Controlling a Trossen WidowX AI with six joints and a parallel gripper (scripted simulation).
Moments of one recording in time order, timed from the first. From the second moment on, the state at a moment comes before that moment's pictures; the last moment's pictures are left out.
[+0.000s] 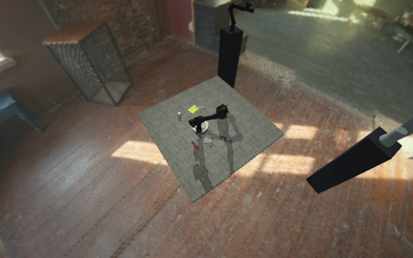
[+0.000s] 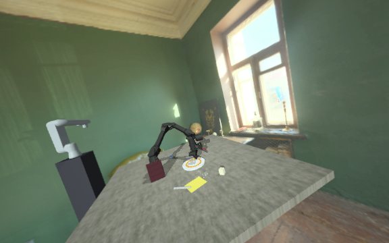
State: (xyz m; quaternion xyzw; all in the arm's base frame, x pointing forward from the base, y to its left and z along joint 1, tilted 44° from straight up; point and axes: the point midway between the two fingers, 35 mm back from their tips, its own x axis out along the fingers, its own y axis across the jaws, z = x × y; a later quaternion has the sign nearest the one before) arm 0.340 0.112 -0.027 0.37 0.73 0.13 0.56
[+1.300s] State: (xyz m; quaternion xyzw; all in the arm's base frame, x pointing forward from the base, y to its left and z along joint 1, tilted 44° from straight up) arm 0.341 0.112 -0.023 0.37 0.73 0.13 0.56
